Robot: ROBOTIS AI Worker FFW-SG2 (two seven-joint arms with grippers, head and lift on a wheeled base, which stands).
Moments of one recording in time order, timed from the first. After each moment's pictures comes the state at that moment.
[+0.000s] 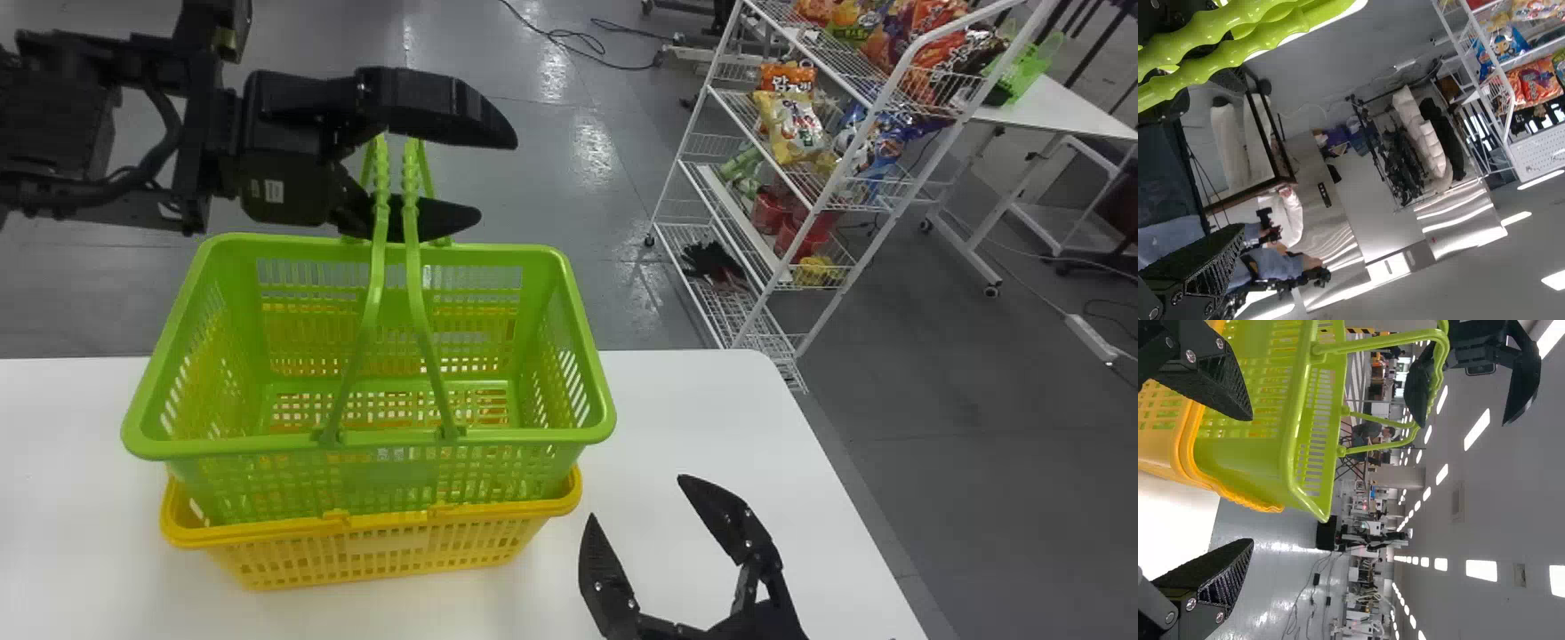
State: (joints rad) left arm -0.83 0.15 -0.08 -1.17 1.55 1.57 -0.11; right arm 0.76 -0.11 -0.02 -2.01 -0.03 -0.35 0.26
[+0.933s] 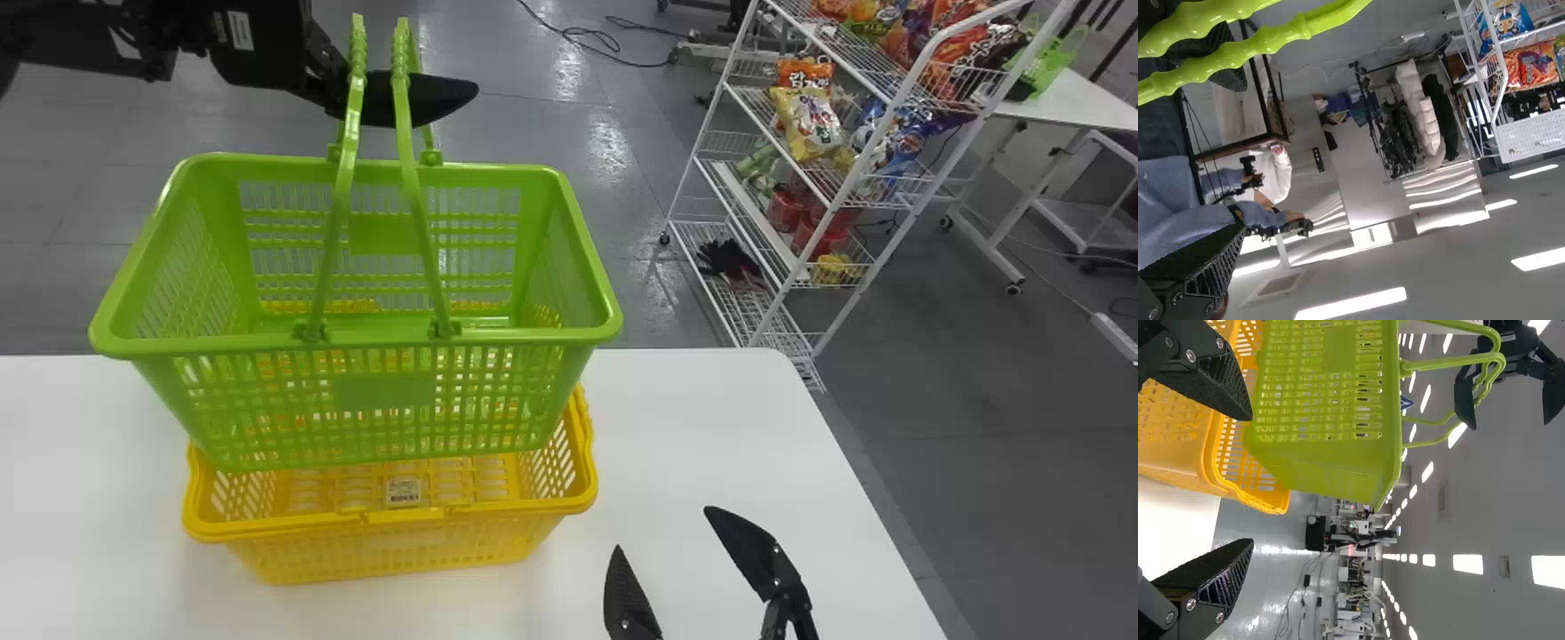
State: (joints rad) left arm -1.09 0.21 -0.19 -0.79 1.88 1.57 0.04; right arm 0.78 -0.10 -0.02 -1.91 -0.06 -0.50 0.27
